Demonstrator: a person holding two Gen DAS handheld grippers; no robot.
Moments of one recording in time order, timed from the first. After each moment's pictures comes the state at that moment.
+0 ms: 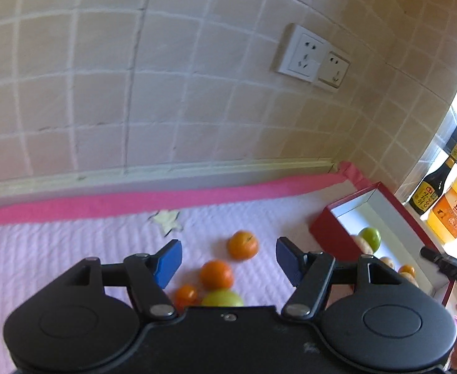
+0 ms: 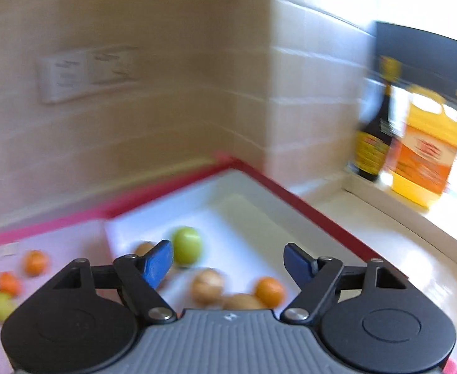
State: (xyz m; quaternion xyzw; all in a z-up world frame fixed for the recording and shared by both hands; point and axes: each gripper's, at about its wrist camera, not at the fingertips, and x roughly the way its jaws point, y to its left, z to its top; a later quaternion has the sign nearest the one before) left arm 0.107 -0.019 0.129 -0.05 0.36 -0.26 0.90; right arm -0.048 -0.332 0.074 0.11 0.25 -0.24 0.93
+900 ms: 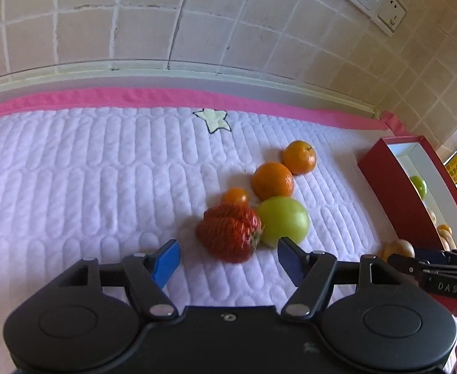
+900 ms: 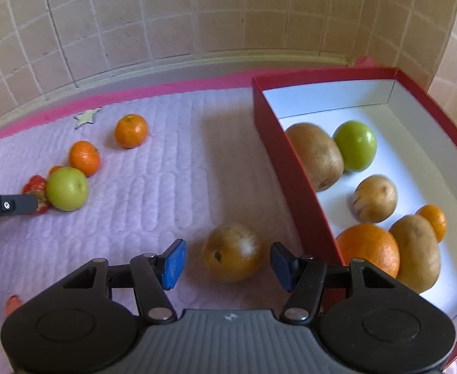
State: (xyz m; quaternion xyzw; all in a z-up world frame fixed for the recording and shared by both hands) left arm 0.110 -0.003 0.034 -0.07 0.46 -0.22 0.86; right arm 0.030 -0.247 0.007 0.06 0.44 -0.09 0.89
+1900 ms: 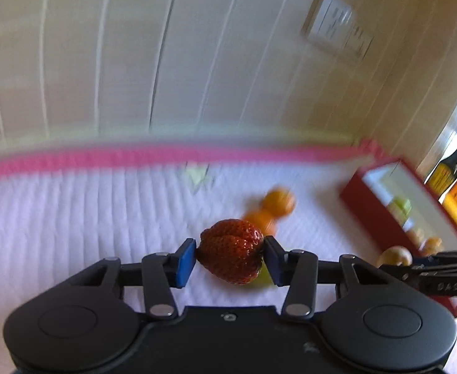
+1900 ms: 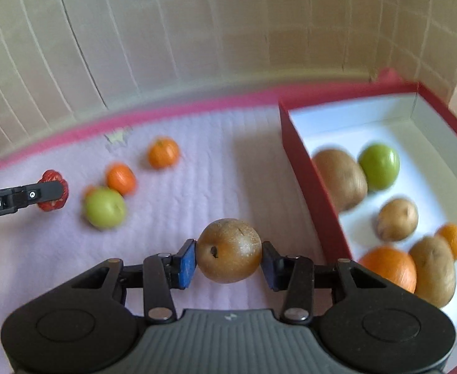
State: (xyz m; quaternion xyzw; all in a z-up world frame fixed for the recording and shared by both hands) left arm 0.100 -0.004 0.075 -0.05 0.35 -0.25 0.90; right arm 0.027 -0.251 0.038 0.10 0.40 -0.02 0.91
